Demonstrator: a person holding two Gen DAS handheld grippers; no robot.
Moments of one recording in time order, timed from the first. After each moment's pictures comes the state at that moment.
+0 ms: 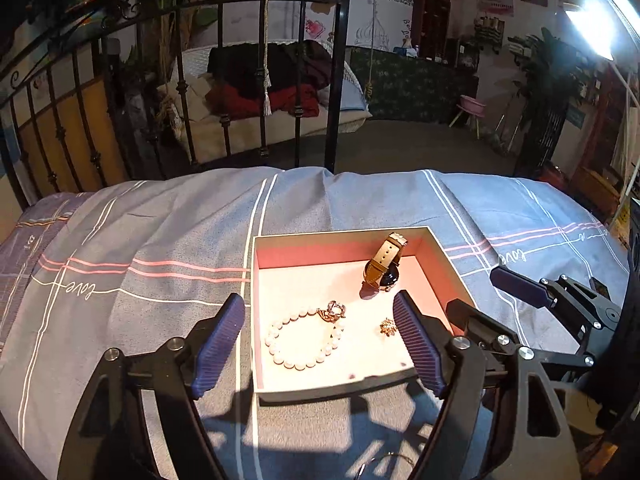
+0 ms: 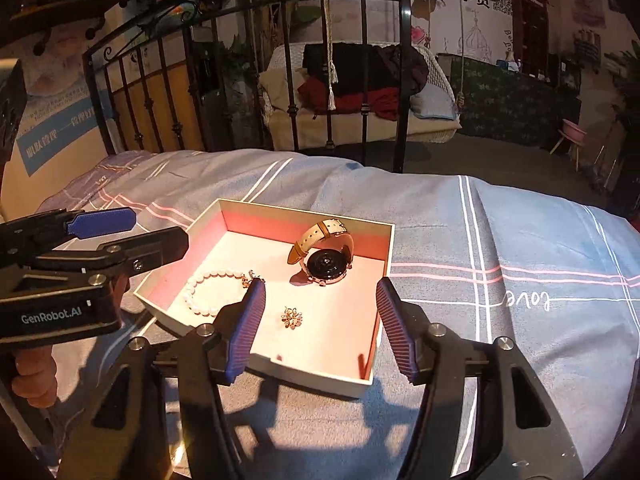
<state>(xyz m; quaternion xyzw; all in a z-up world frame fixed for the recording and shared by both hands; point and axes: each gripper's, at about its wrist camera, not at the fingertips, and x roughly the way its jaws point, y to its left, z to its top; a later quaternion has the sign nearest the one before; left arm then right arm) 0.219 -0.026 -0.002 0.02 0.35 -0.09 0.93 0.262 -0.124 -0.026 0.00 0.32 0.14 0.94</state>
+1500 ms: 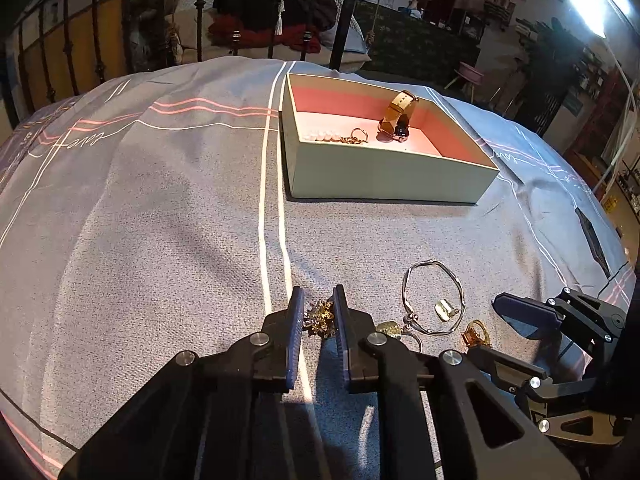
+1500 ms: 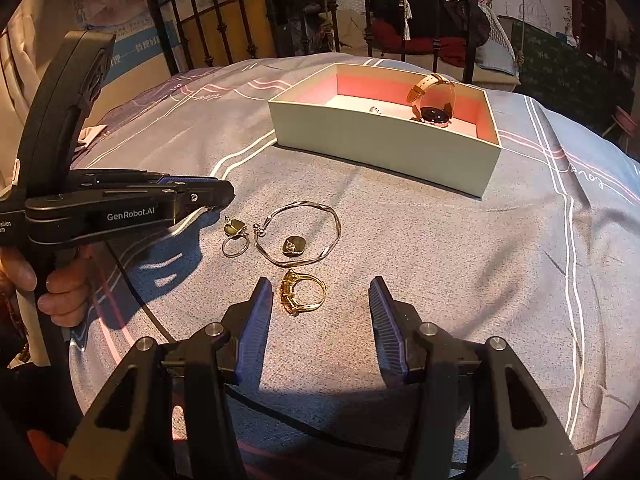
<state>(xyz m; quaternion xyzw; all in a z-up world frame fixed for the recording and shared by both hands) 0.137 0.024 -0.087 -0.03 0.45 -0.11 0.89 0.145 -0.081 -0.091 -0.04 0.41 0.24 0.88</state>
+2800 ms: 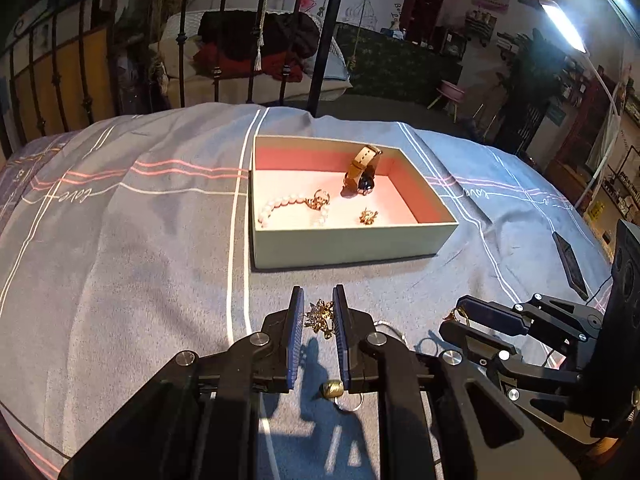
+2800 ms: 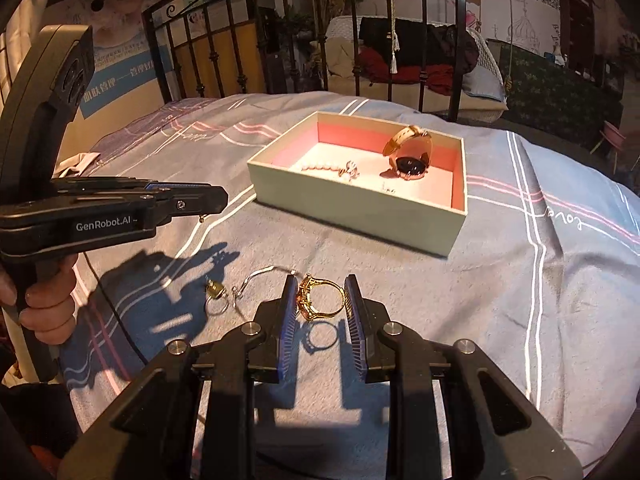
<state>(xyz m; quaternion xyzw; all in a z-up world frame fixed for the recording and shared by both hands) 0.151 0.001 -0.036 -0.03 0.40 -0.14 0.91 0.167 -0.099 -0.054 -0.03 0.36 0.22 0.91</state>
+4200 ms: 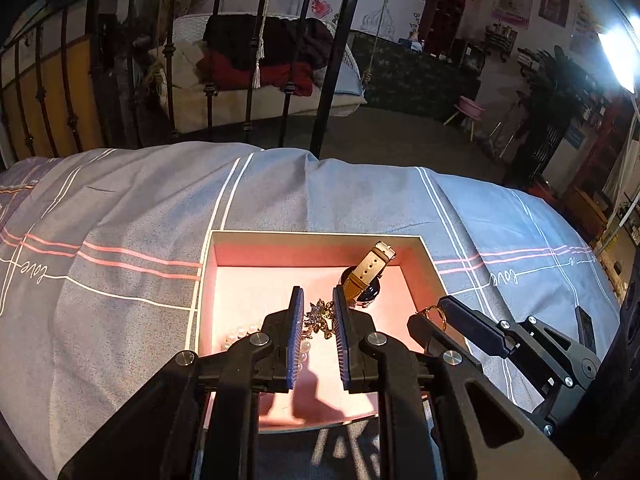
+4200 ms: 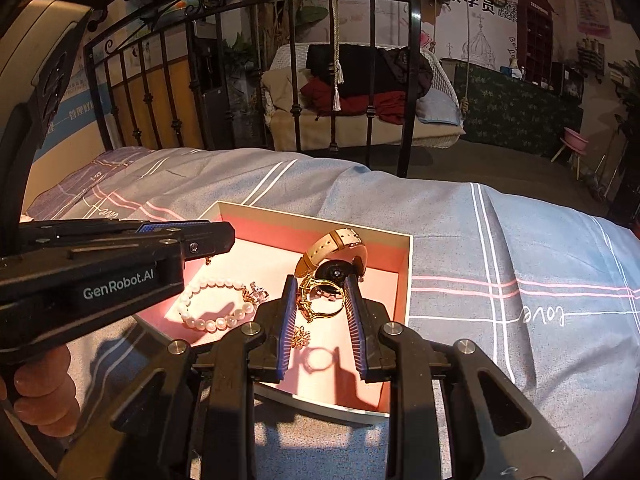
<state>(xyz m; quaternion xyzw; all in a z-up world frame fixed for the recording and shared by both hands) 0.275 -0.042 -0.026 -0.05 0.40 -0.10 0.91 0.293 -0.104 -0.040 -0.02 0.32 0.14 0.94</state>
